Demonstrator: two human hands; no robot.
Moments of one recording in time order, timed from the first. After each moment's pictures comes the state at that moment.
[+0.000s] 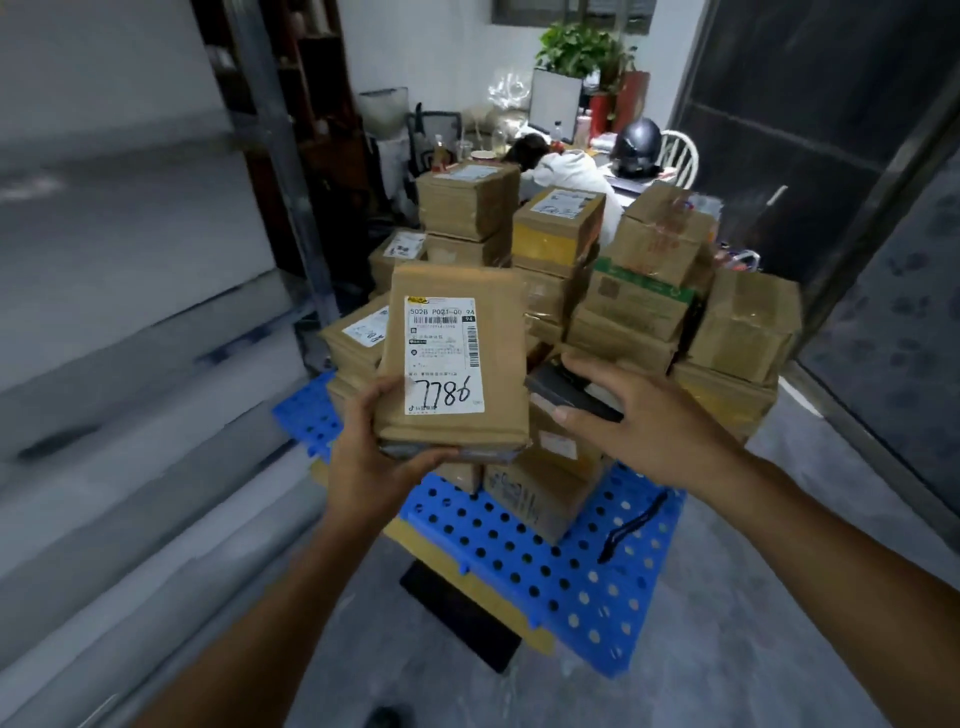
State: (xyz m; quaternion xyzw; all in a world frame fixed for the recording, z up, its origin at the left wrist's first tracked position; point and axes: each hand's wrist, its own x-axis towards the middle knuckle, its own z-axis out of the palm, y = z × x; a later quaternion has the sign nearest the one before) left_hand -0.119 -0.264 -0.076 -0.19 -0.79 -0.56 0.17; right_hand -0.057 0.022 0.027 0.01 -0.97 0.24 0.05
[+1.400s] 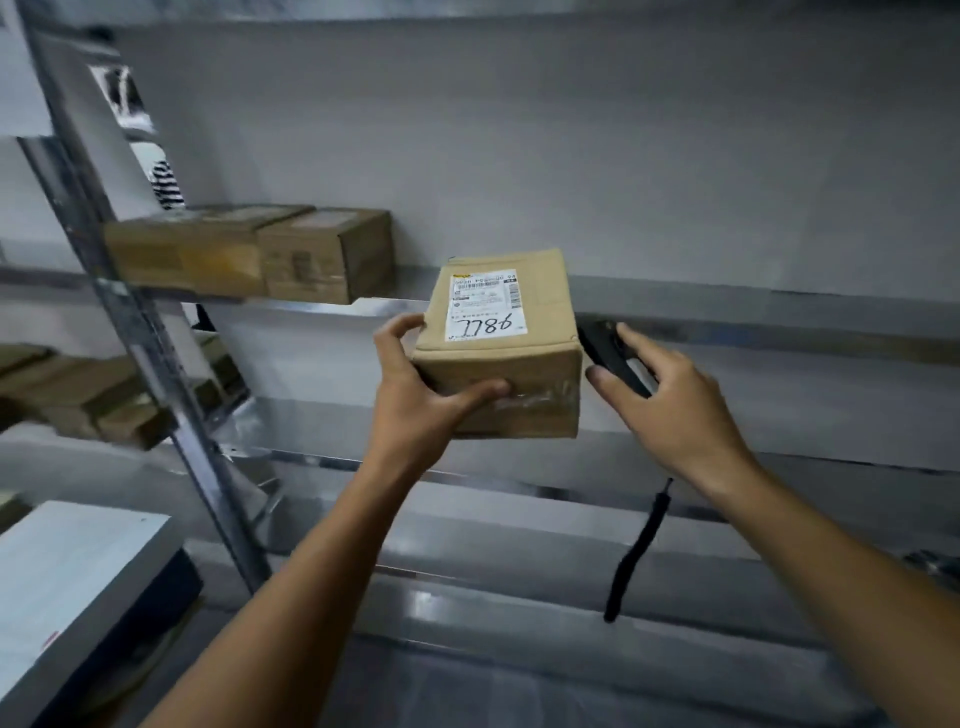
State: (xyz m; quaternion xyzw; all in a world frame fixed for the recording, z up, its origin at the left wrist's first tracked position) left_hand 0.102 -0.965 0.090 0.19 -0.72 -0.46 0.49; right_hand -0.086 -0.789 0.113 0.42 -0.79 0.44 0.06
